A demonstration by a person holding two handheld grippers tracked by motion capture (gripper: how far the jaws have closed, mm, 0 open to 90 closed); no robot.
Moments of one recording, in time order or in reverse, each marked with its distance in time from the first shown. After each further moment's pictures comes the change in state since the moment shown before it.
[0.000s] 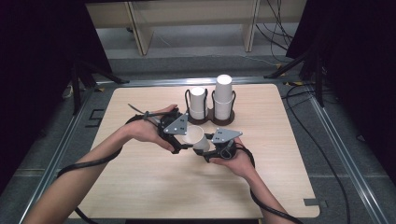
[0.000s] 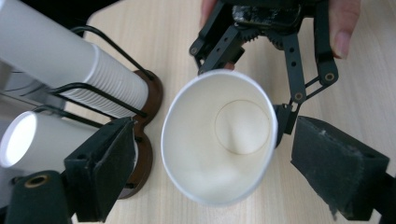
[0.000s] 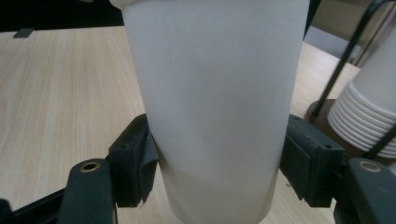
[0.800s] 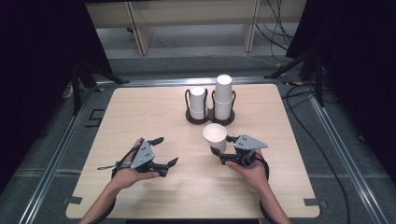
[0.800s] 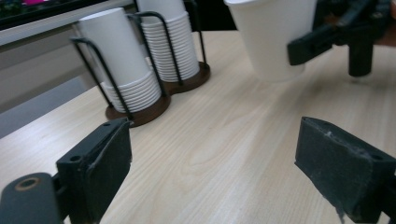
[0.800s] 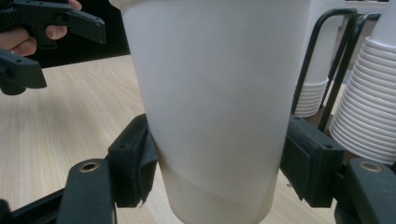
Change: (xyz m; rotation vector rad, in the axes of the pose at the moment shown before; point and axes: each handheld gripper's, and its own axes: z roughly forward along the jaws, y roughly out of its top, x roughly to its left) left arm -0.096 -0.109 0.002 -0.364 0.402 -0.539; right arm 0.003 -0.033 -0.049 -0.121 -0.161 0.160
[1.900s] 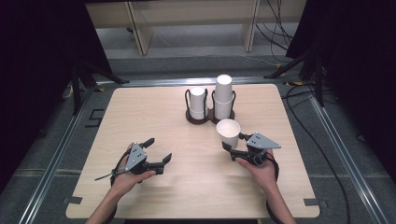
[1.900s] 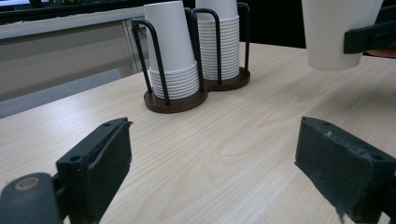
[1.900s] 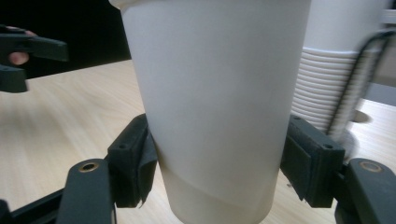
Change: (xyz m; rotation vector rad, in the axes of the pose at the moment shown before) left arm 0.005 -0.021 -0.003 -0.057 0.127 -0.095; right arm -0.023 -0.003 -0.027 -0.060 -0.118 0.030
